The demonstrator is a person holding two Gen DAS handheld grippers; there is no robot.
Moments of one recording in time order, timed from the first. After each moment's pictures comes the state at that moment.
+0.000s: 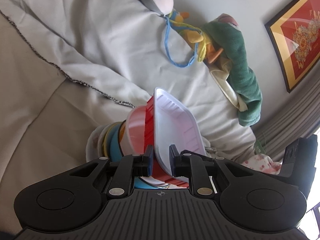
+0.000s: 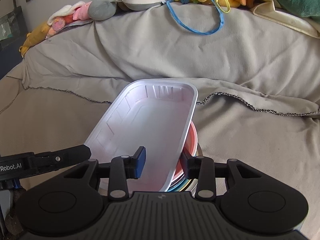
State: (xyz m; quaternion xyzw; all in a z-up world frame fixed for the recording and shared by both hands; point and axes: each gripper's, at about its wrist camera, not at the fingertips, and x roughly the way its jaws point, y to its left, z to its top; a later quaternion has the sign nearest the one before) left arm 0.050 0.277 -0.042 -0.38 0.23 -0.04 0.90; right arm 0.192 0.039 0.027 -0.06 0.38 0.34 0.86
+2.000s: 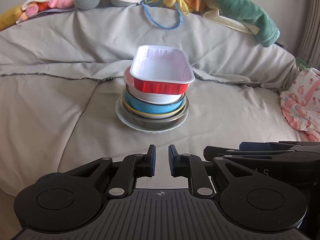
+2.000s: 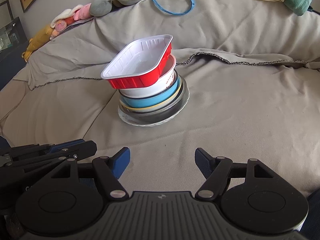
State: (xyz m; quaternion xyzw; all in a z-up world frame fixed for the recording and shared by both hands) left arm -0.044 0.108 -0.012 -0.10 0.33 0.10 0.93; right arm 0.064 -0.076 0.001 -0.01 0.40 0.32 0.86
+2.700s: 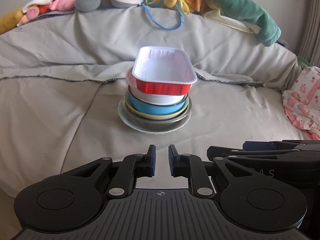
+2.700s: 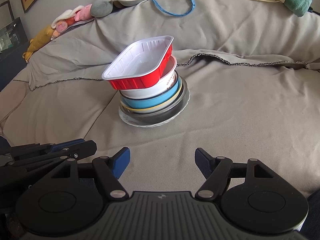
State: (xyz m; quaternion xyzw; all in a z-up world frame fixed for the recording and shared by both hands) left arm -0.042 0.110 -0.011 -0.09 0.33 0.11 0.93; right arm 0.064 -0.079 0.002 -0.01 0.40 0.33 0.86
